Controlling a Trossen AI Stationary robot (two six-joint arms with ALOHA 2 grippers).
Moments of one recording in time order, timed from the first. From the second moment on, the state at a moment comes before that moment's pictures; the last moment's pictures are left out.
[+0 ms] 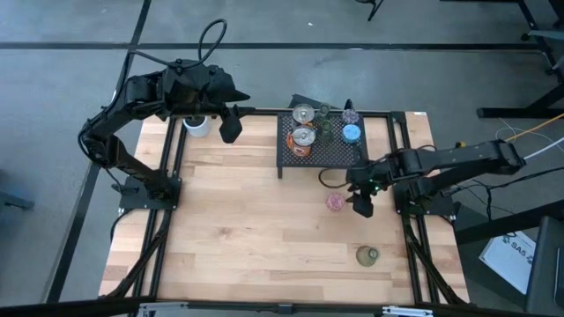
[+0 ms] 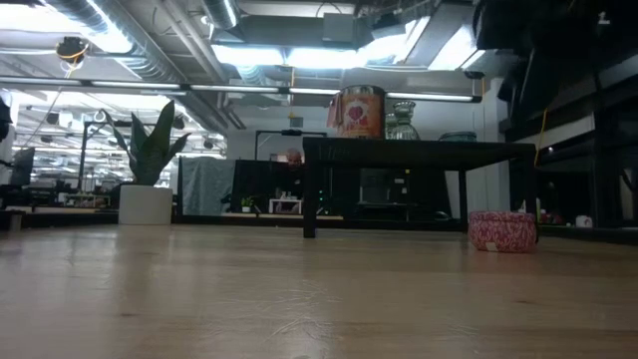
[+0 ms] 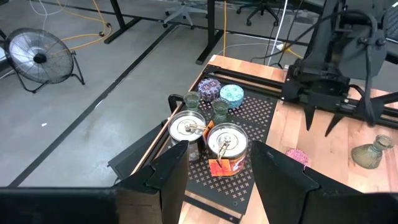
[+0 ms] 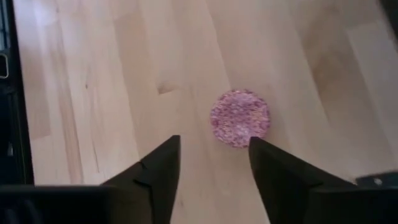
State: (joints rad) left arm 0.22 1.43 2.06 -1.13 -0.23 -0.09; right arm 0.13 1.07 0.86 -0.86 -0.05 0.44
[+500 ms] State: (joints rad) left arm 0.22 1.43 2.06 -1.13 -0.23 -0.09; right arm 0.23 1.08 0.67 -0.64 -0.02 0.38
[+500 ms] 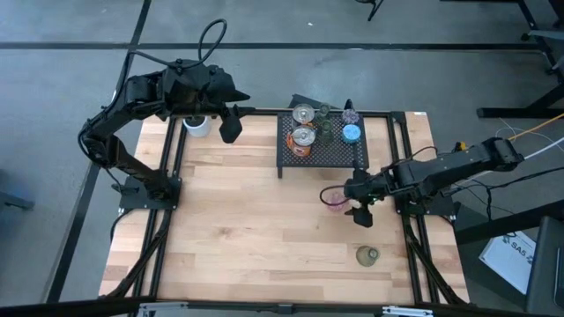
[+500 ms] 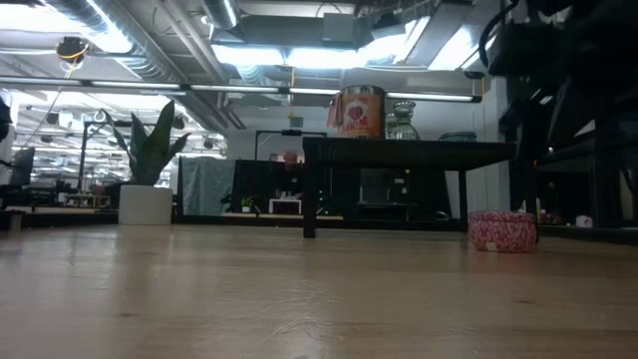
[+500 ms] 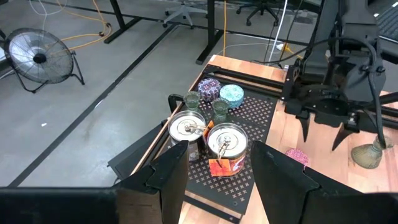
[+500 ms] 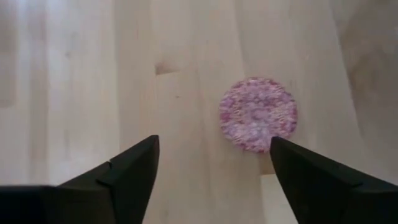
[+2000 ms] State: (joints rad) left arm 0.22 1.43 2.06 -1.13 -0.21 -0.09; right arm 0.23 1.27 0.60 -0.40 0.21 0.42
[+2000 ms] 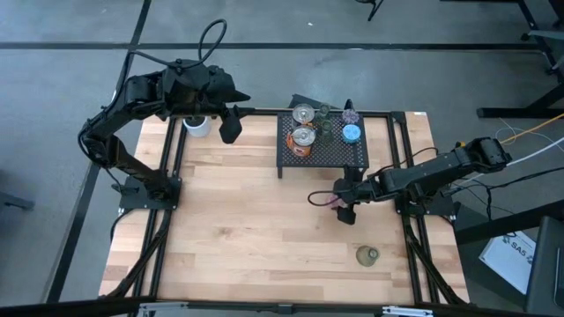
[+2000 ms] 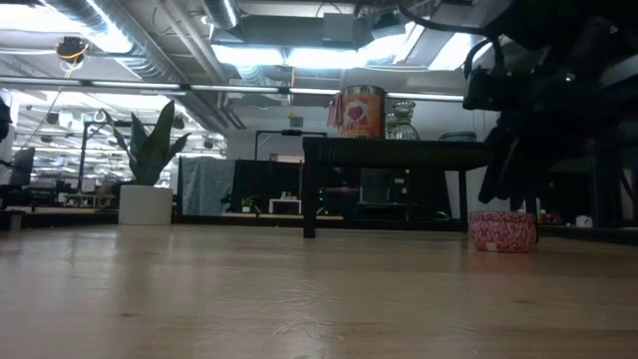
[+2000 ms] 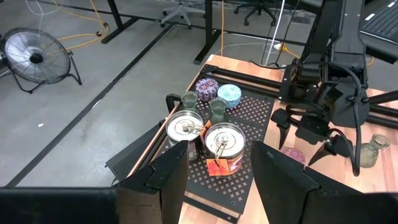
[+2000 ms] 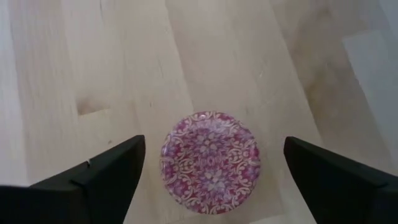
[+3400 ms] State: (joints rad) left arm 0.22 1.43 2.06 -1.13 -0.22 -0.09; right arm 0.23 1.36 0.60 -0.40 0.16 0.52
